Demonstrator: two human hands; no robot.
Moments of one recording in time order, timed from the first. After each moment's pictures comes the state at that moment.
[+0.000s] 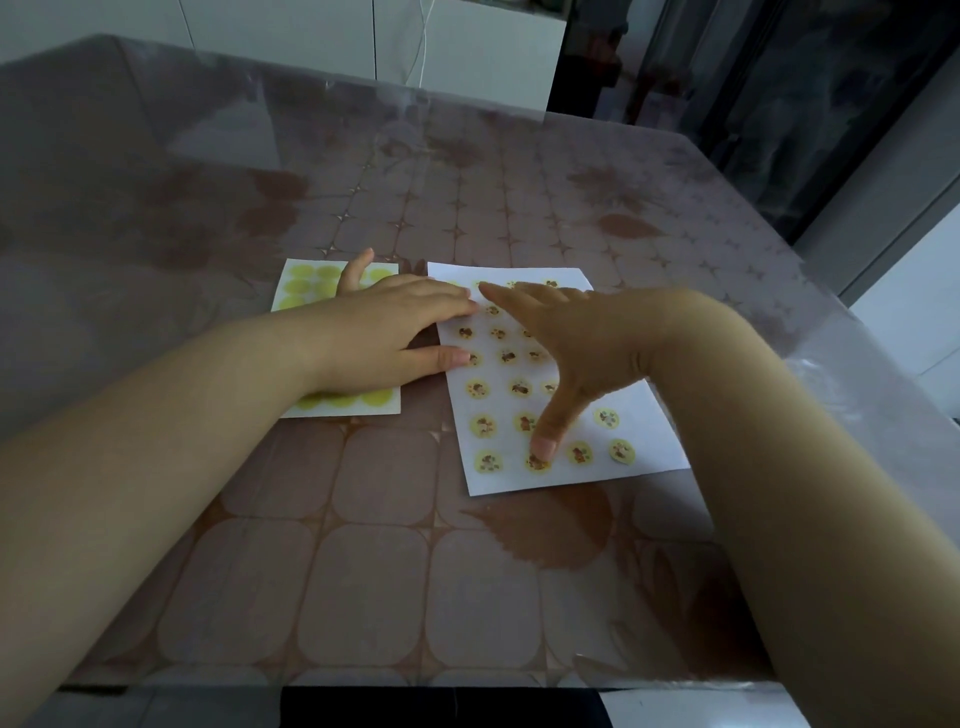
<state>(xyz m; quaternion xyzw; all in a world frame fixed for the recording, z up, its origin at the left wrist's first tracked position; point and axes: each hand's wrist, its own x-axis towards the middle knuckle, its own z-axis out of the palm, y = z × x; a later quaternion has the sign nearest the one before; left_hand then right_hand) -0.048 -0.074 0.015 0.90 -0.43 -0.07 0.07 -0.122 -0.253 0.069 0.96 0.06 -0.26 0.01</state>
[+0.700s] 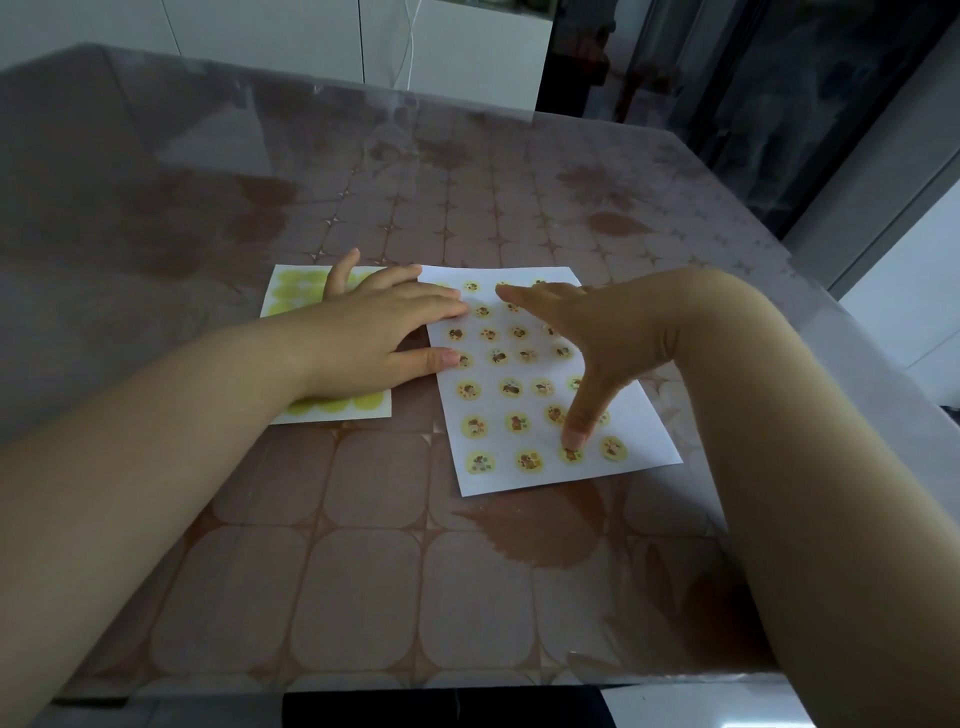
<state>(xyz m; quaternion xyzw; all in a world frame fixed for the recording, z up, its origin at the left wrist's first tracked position) -0.047 -0.074 0.012 0.90 -0.43 -0.05 0.08 -0.122 -0.273 0.074 0.96 0.03 -0.28 0.03</state>
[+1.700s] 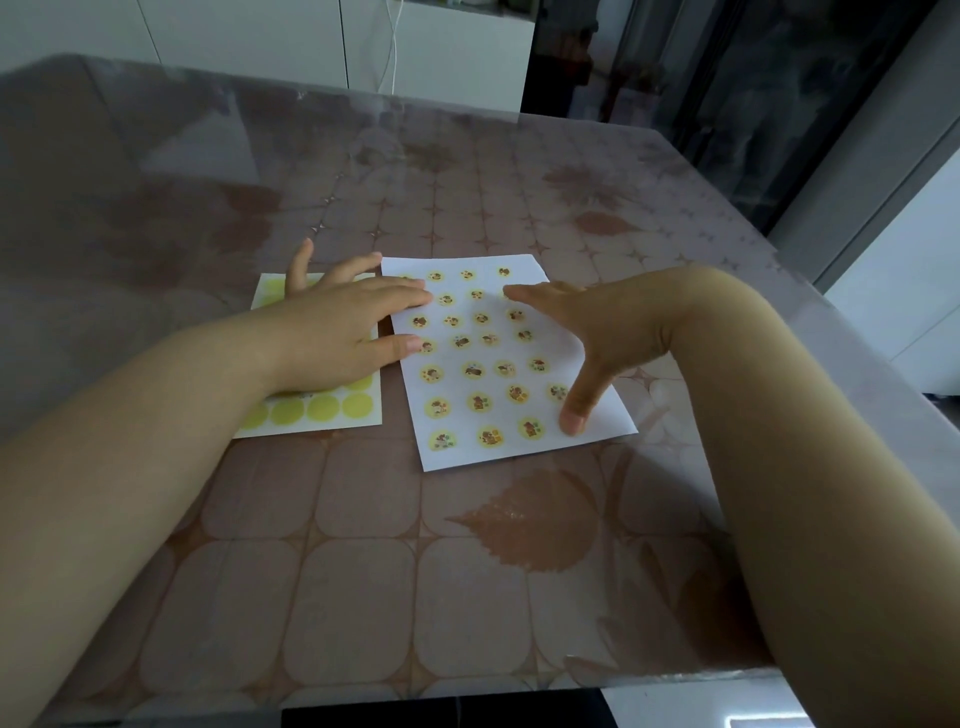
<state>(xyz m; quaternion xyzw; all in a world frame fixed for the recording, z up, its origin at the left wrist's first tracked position) -0.031 -0.066 0.010 0.92 -0.39 -0.04 0.08 -0.116 -0.288 0.067 0.96 0.01 -0.27 0.00</state>
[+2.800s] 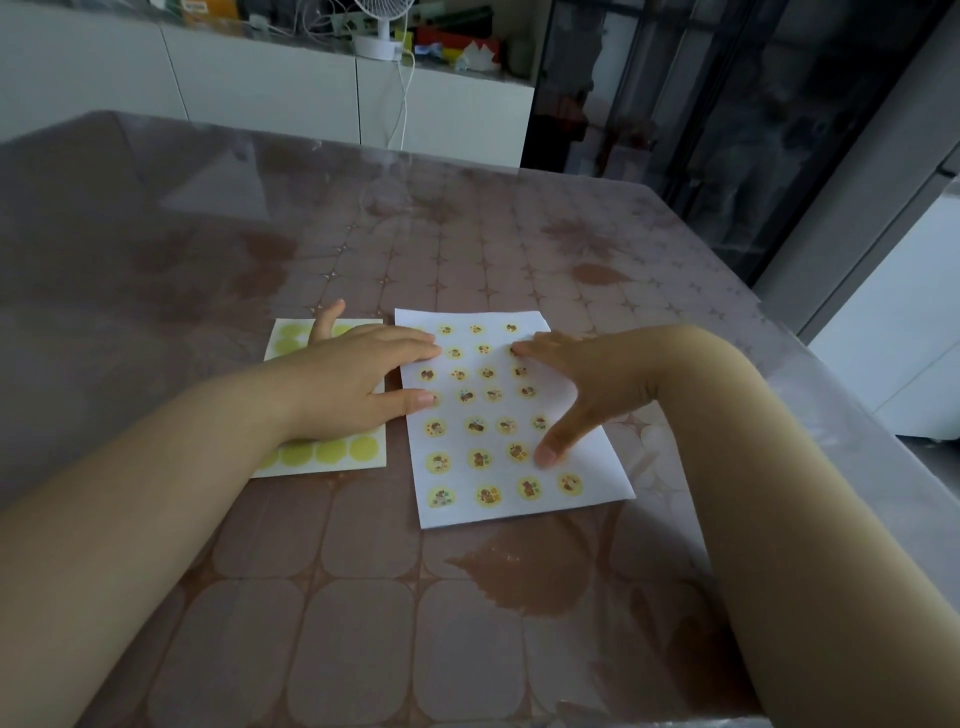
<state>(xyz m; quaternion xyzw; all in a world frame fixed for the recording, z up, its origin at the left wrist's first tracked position) -0.042 -0.064 0.017 0.91 -0.41 -0.06 0.09 -0.116 -0.289 0.067 0.96 -0.01 -0.29 -0.01</state>
